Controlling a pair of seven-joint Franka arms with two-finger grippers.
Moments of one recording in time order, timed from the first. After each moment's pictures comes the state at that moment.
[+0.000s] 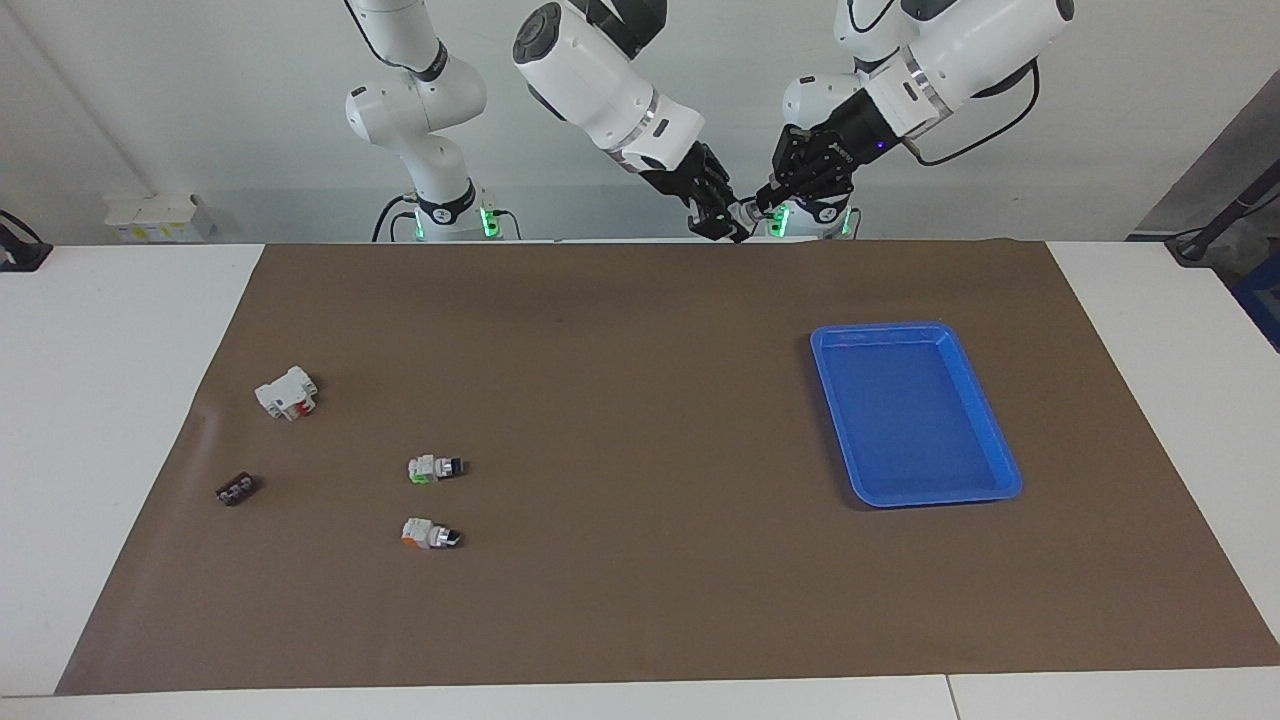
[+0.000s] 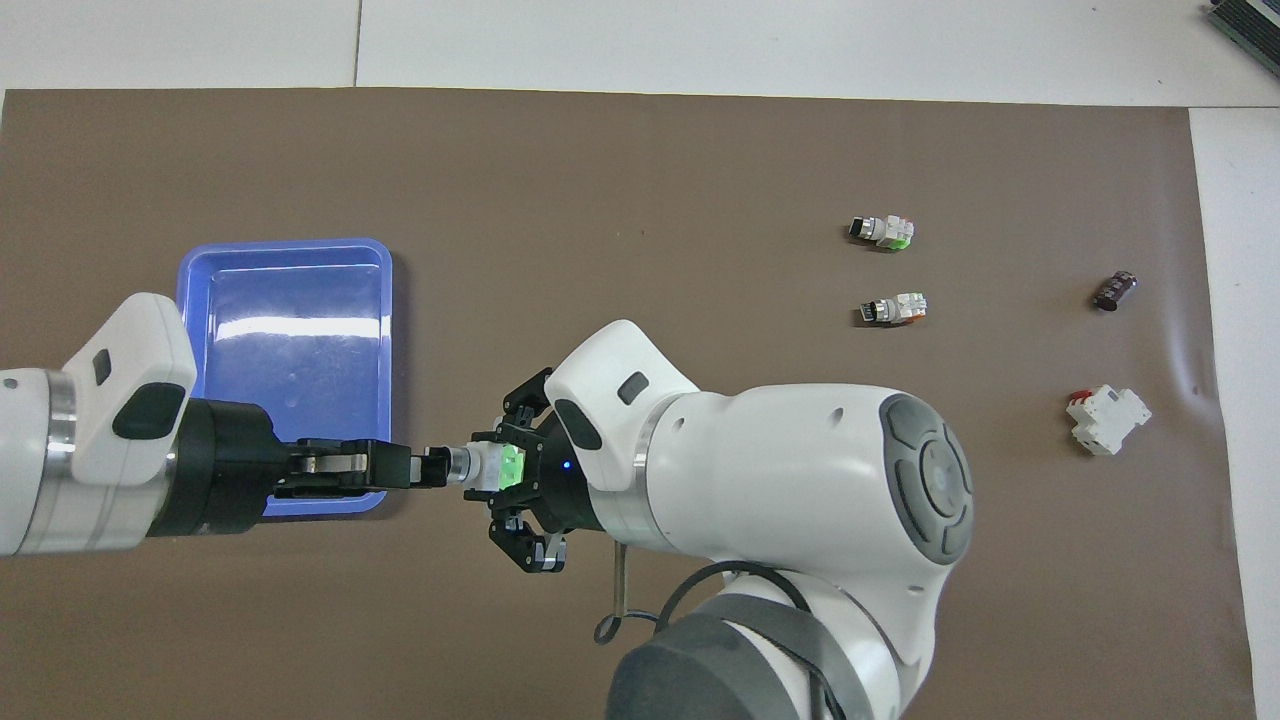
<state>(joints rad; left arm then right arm) -0.10 -0.34 -0.14 -2.03 -0.76 1.74 -0.10 0.45 0.01 0.25 -1.85 0.73 2.29 -1.13</state>
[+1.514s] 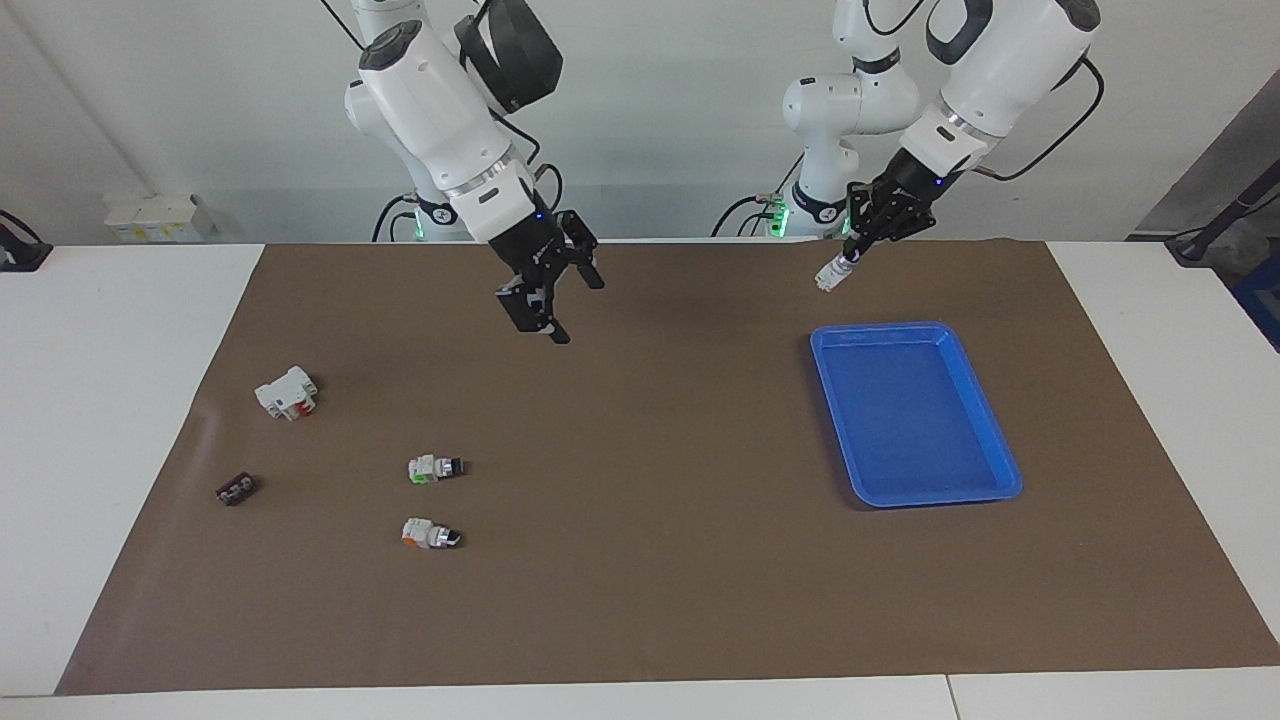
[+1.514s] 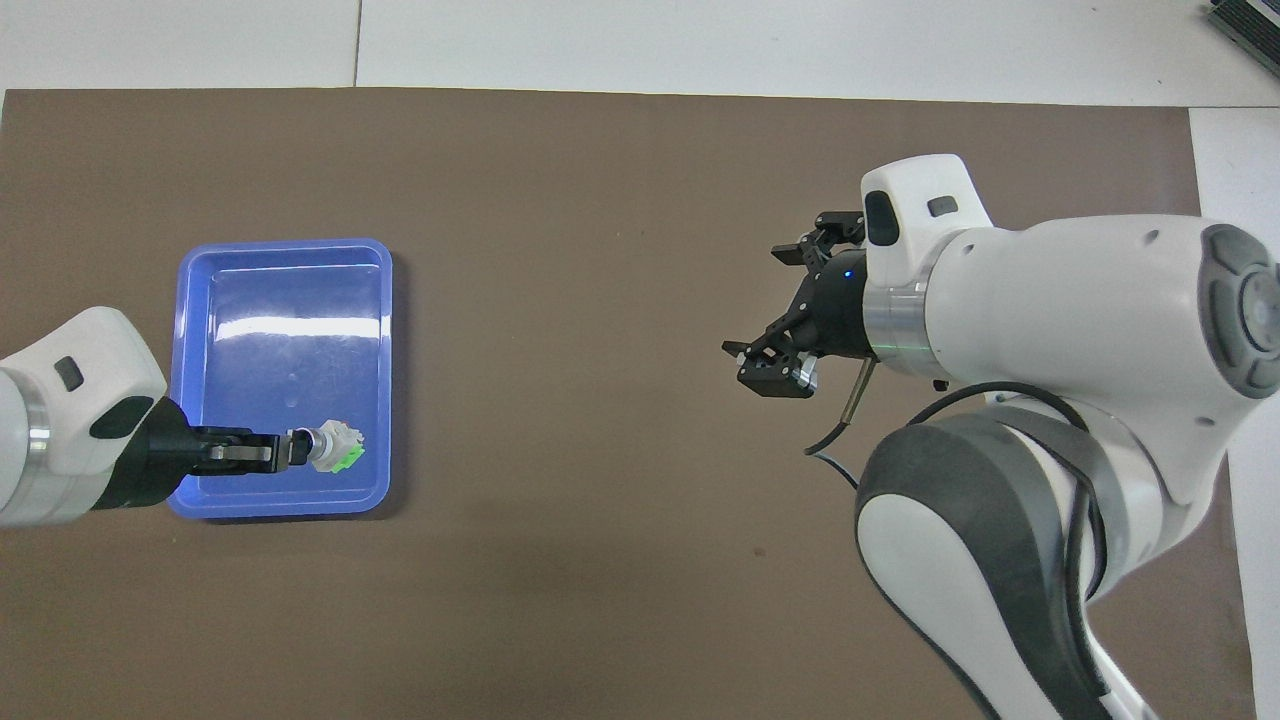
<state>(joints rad) -0.05 -0.35 -0.09 -2.13 -0.33 1.82 0.05 0.14 0.00 0.22 -1.84 0.32 2.20 -0.77</state>
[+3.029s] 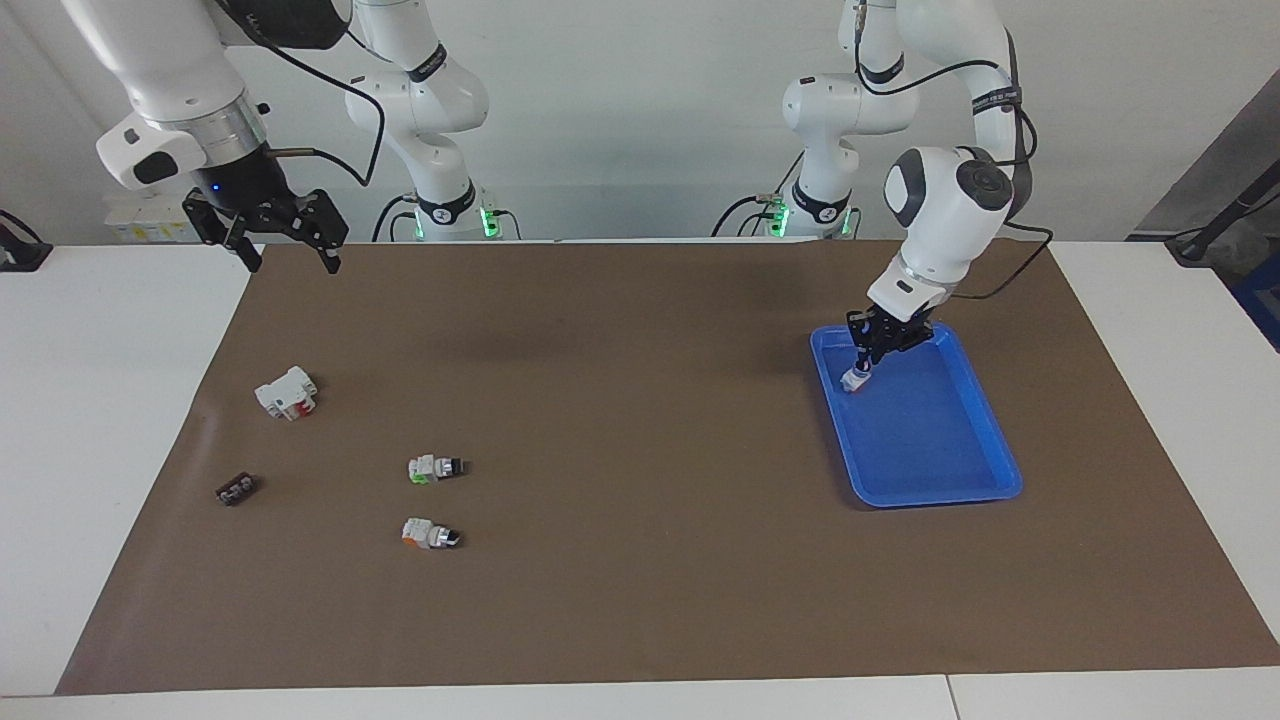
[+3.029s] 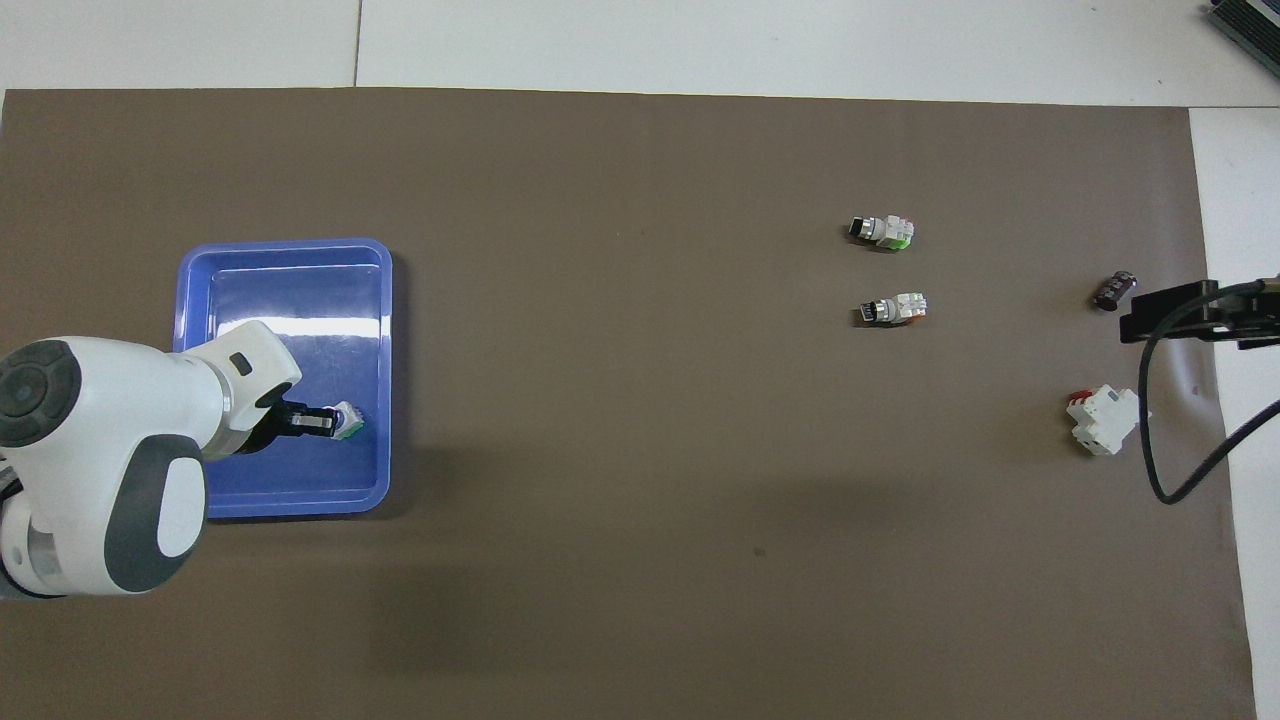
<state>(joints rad) -0.08 -0.10 -0.06 -2.34 -0.12 2.28 0.12 0.05 -0.06 -0.08 -1.62 0.00 1.58 0.04</state>
